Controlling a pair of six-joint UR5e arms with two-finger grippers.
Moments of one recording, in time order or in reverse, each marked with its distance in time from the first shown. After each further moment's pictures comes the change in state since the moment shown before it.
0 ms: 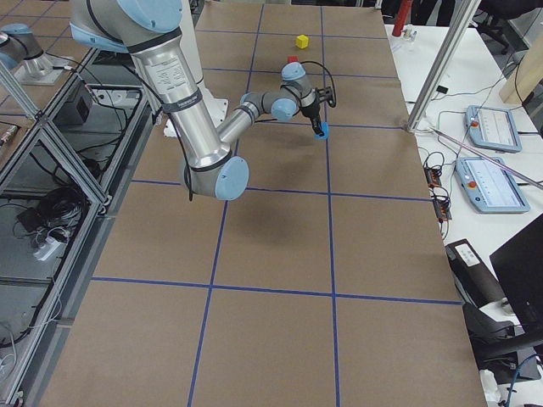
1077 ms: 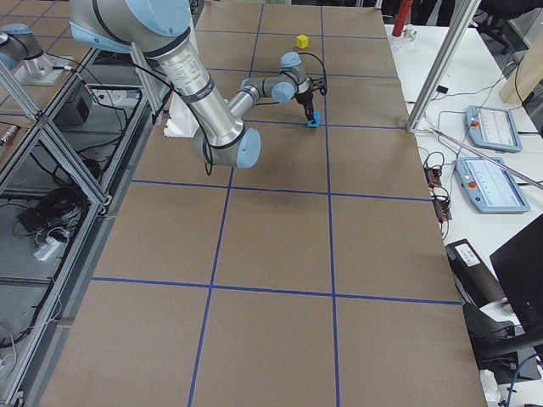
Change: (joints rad) left arm 0.000 0.003 0.023 0.000 0.002 0.003; right arm -0.092 0.168 -0.202 -0.012 -0.048 0.104
